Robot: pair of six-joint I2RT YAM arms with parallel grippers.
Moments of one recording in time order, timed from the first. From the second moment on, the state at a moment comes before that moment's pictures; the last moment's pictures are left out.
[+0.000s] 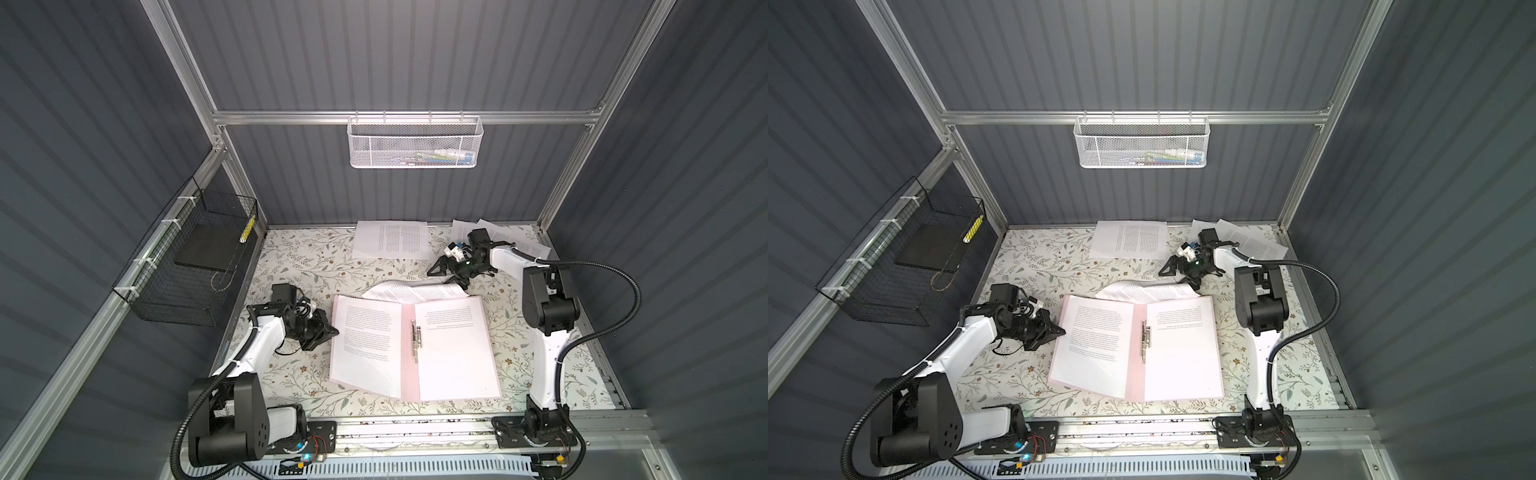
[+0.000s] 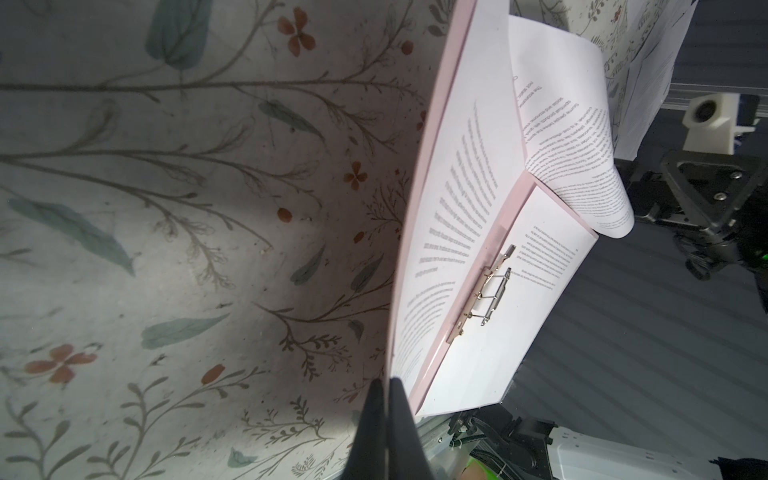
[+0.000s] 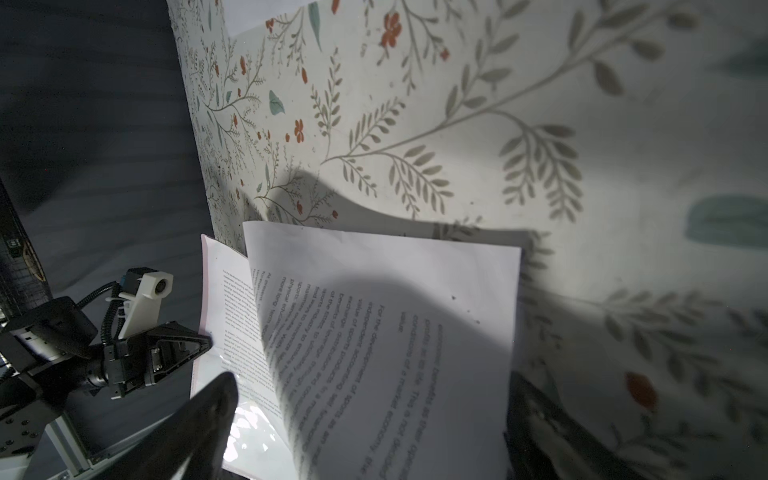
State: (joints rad) left arm 0.03 1.28 0.75 -0.77 0.67 -0.51; right arm 0.17 2.18 1.56 -0.63 -0.85 0.32
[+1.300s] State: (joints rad) left arm 0.03 1.29 0.77 -0.77 0.67 -0.50; right arm 0.12 2.01 1.31 -0.43 -0.73 0.34
